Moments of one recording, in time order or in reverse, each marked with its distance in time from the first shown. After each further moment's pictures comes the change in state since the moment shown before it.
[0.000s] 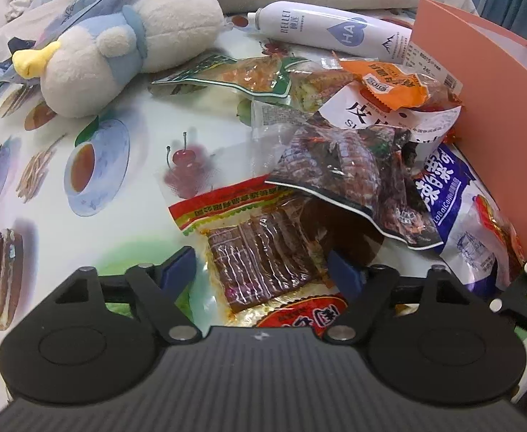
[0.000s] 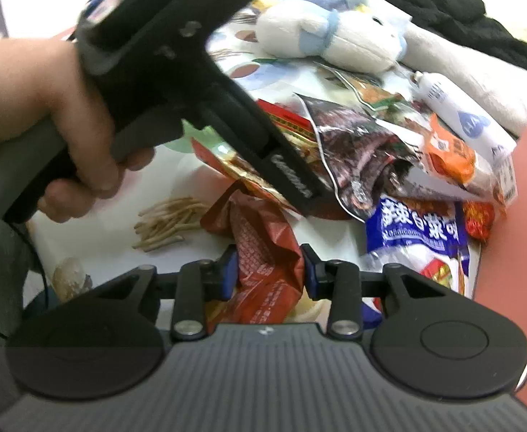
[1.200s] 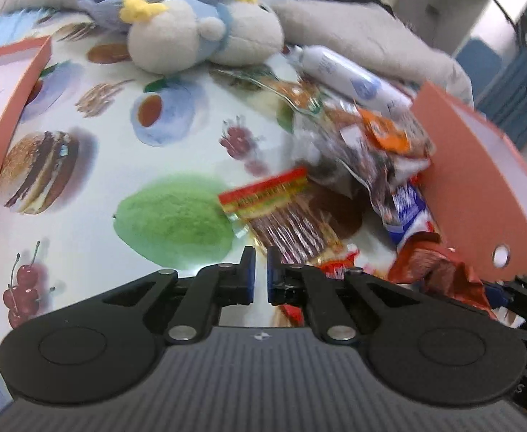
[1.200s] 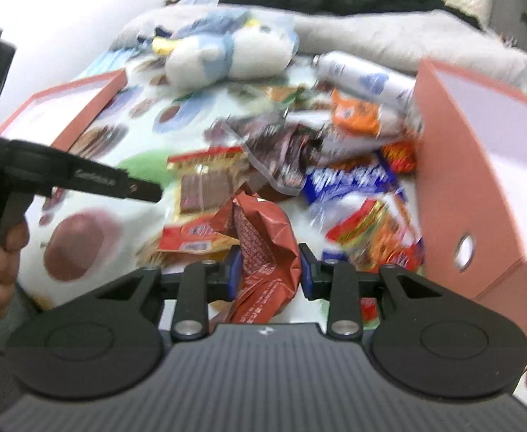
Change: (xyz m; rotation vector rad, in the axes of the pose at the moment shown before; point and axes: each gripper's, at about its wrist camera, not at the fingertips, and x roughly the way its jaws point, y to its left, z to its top) left arm -0.073 0.065 -0.061 -0.323 -0.108 -0.175; right arm -0.052 0.003 -0.005 0.338 -0.077 -0.190
